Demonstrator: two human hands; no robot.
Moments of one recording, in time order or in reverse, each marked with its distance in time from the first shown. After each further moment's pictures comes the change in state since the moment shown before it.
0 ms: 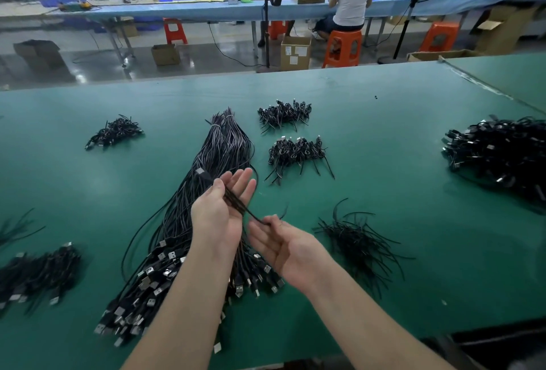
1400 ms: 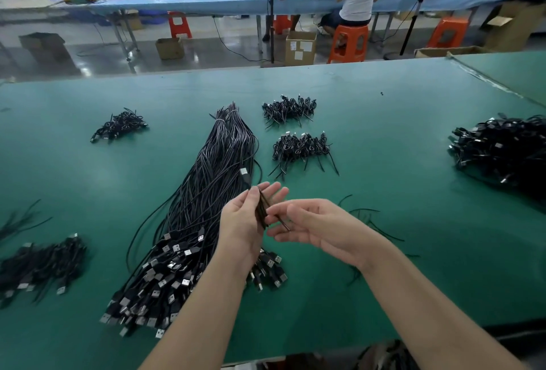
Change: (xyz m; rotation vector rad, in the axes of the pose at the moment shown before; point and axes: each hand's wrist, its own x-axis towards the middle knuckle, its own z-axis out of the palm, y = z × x) left_hand -0.019 -0.030 -0.018 0.270 -0.234 -0.075; right_hand -0.021 -0.065 -0.018 -0.778 -0.369 -0.120
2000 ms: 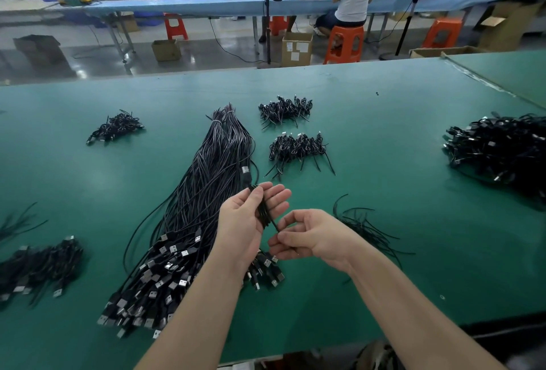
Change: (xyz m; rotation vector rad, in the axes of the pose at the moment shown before) left_hand -0.006 0.002 0.007 0.022 -0.056 0.019; right_hand 0.000 0.018 0.002 -0.009 0.136 0.186
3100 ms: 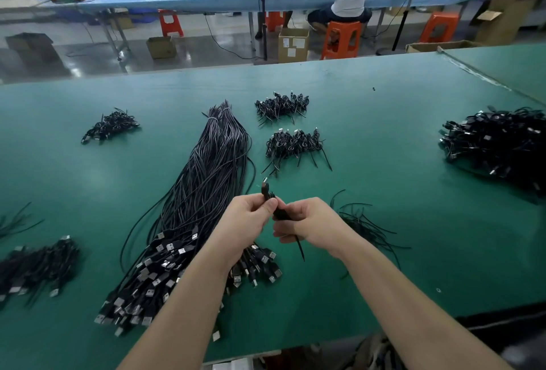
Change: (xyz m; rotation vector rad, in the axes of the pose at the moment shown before) left_hand 0.001 0.006 -0.014 0.846 -0.169 -0.020; right_hand 0.024 0.008 -0.010 -0.241 0.154 -0.113
